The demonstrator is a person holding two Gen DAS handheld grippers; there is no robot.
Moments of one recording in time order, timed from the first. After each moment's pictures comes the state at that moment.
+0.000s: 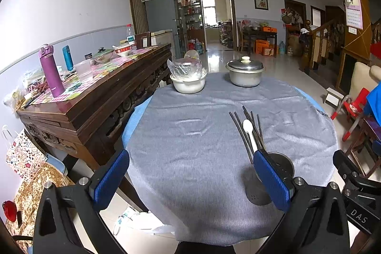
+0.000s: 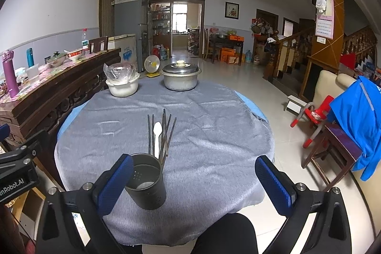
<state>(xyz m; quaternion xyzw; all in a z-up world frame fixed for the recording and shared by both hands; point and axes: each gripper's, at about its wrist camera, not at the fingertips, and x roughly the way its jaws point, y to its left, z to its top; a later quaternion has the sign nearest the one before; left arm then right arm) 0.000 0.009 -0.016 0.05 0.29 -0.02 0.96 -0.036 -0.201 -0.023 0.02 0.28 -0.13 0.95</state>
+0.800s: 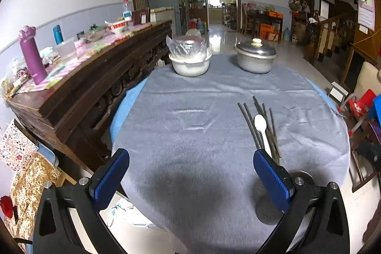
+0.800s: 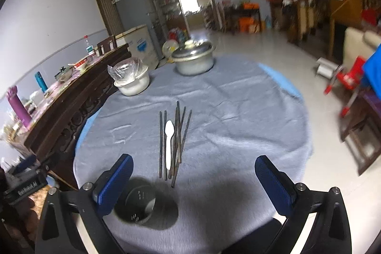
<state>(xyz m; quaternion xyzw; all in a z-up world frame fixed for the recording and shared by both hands) 0.102 0.017 -0.052 0.03 0.35 -0.02 0.93 0.064 -0.288 -0.053 0.15 0.35 -0.03 0.93</state>
